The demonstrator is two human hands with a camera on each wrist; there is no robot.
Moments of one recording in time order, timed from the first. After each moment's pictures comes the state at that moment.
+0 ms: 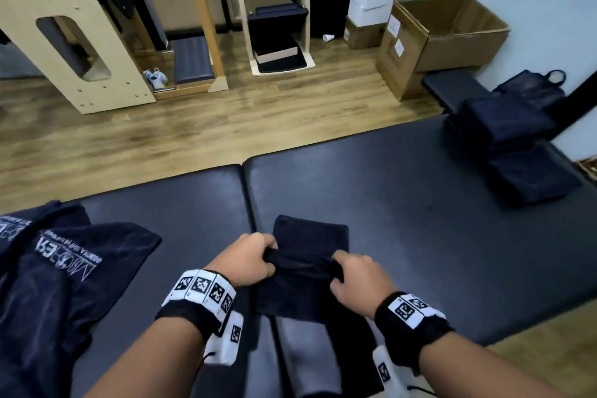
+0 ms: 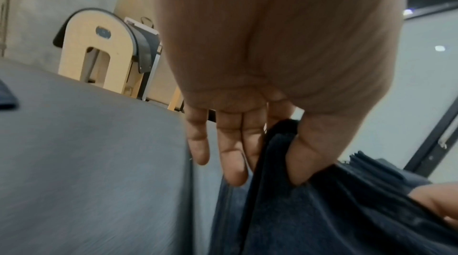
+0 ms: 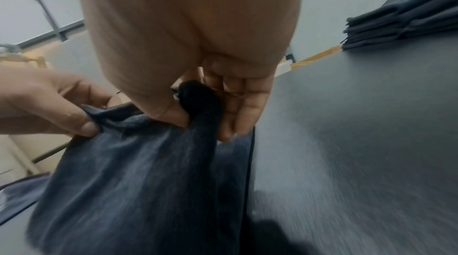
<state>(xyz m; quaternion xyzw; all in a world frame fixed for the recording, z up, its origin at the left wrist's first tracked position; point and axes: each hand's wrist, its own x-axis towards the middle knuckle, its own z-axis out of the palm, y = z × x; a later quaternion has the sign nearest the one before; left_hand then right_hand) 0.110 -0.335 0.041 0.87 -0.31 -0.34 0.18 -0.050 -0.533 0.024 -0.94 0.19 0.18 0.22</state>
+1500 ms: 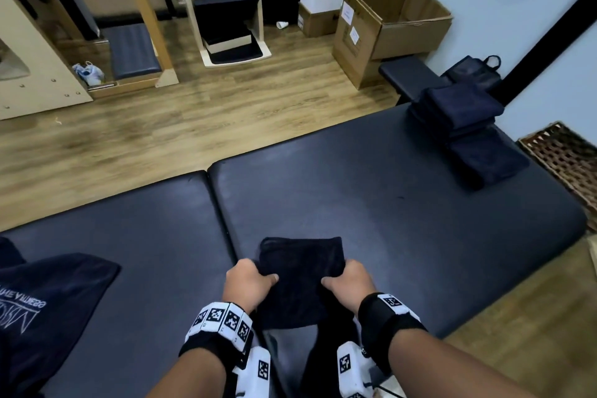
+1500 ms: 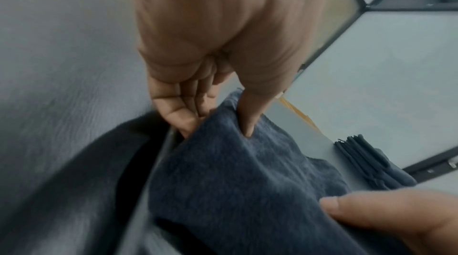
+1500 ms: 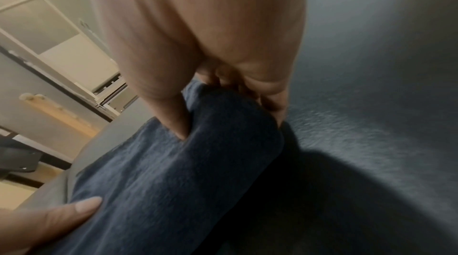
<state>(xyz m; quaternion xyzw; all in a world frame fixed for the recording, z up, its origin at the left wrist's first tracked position) 0.093 -0.369 -0.041 0.90 -0.06 -0.35 0.25 -0.044 -0.541 -0.051 -0.71 0.51 0.12 0.47</state>
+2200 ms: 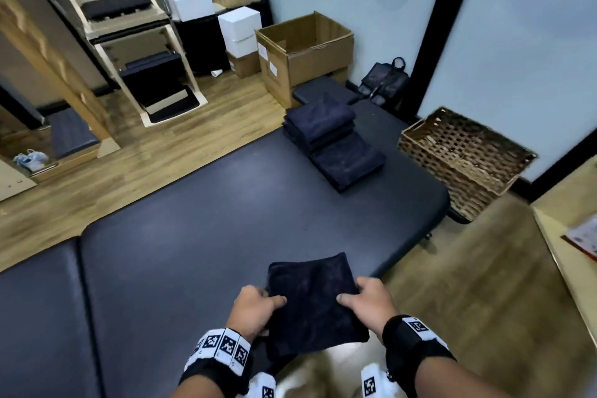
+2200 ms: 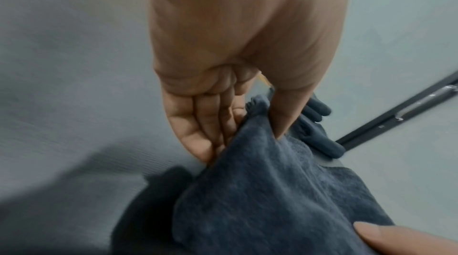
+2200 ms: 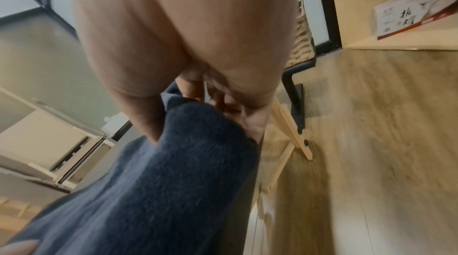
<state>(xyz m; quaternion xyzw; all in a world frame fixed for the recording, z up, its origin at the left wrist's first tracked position) -0.132 -0.621 0.009 0.84 -0.08 -0.42 0.35 -0.307 -0.783 -0.030 -0.67 0.52 0.01 0.53</state>
